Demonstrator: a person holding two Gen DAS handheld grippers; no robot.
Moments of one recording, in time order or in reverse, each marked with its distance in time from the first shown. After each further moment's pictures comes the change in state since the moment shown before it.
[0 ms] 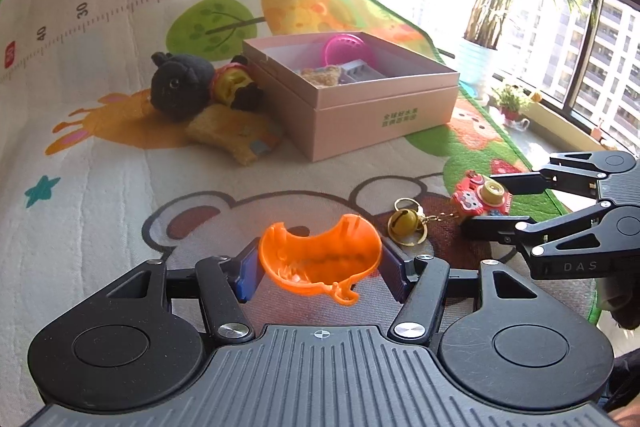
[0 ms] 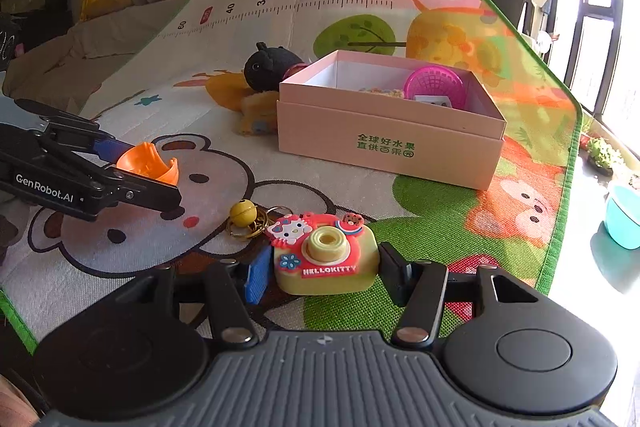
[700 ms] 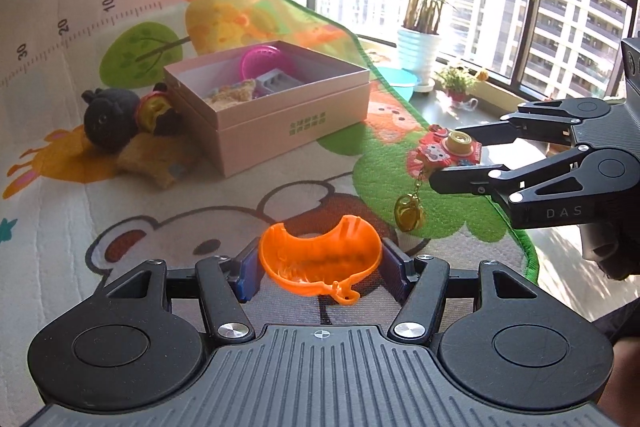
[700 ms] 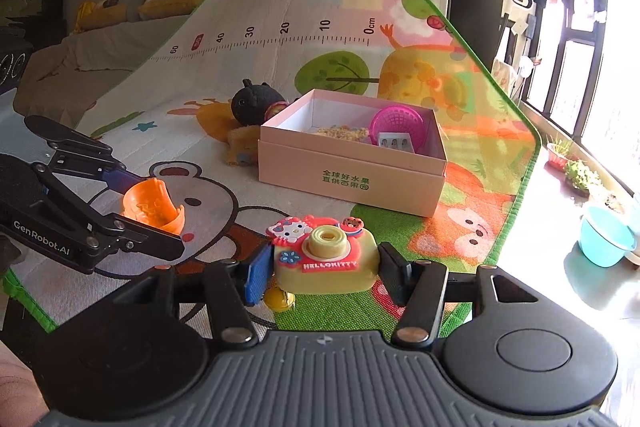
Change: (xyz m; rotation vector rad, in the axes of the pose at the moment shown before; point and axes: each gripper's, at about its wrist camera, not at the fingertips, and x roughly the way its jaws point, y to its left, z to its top) left arm -0.014 -0.047 0.011 0.149 -0.009 -0.115; right arm -0.058 -0.014 0.012 -0.021 -0.073 -0.053
